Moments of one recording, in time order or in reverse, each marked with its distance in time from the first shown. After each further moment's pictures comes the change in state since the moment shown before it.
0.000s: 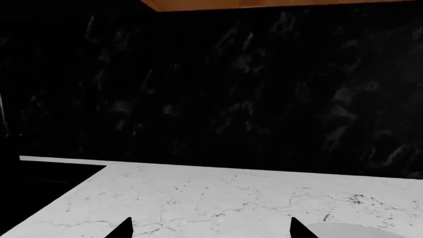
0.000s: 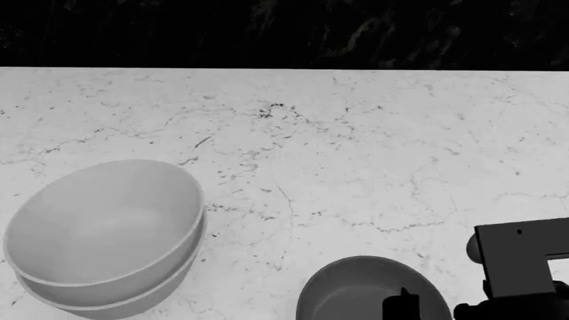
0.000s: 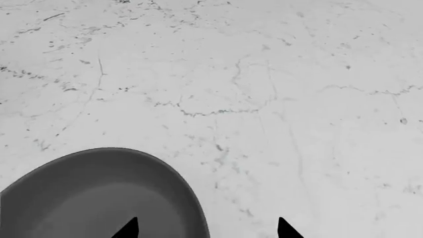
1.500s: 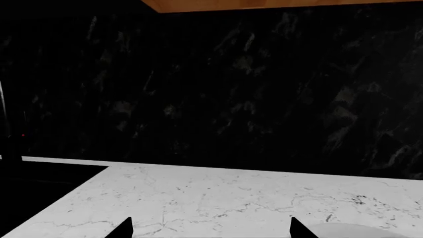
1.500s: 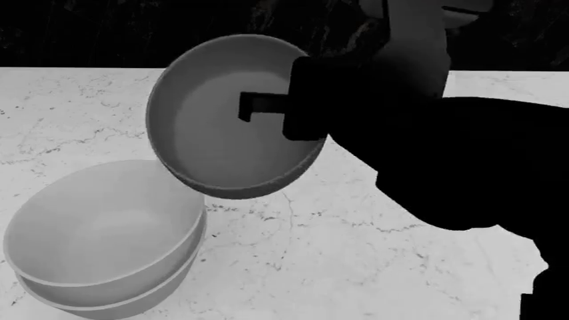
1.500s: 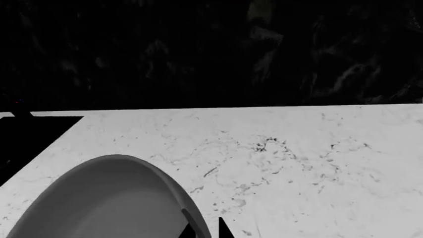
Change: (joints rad) left arm 0.039 -0.013 0.001 -0.009 0.020 0.048 0.014; right arm 0.729 -0.371 -0.245 0.511 0.121 -0.086 0.040
